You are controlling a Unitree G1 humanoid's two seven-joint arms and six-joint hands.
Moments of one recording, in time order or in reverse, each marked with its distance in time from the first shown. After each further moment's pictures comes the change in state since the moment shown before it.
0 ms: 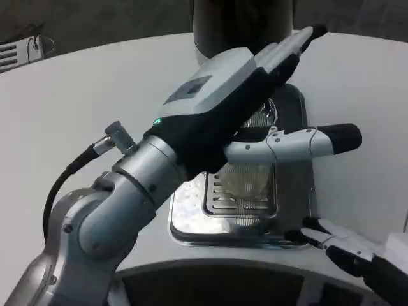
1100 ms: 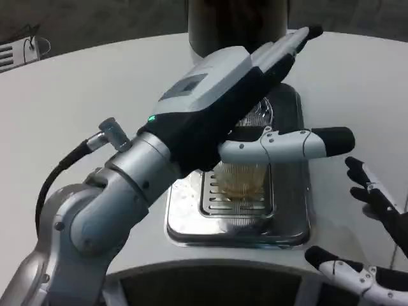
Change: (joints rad) left arm -0.001 0.003 0.038 -0.004 0.024 -0.018 -0.049; right arm -0.178 0.220 0.225 0.307 -0.032 0.022 -0.425
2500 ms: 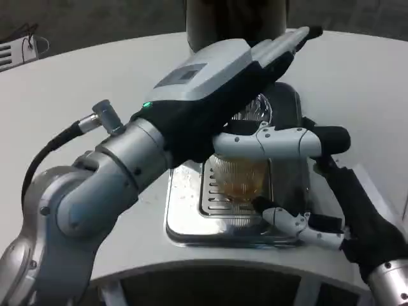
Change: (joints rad) left arm -0.051 0.044 0.026 -0.012 0.005 0.010 -0.098; right arm -0.353 0.125 0.191 0.294 -0.106 0.042 -0.153
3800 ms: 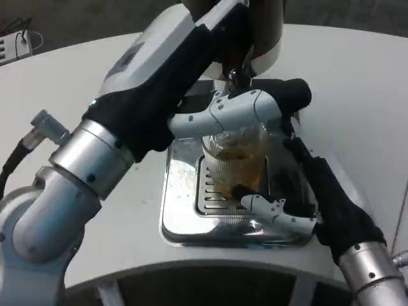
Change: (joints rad) left arm 0.124 -0.078 0.178 -0.079 -0.094 -0.083 0.135; right arm -0.120 0.041 0.045 0.130 -0.013 0.010 -0.033
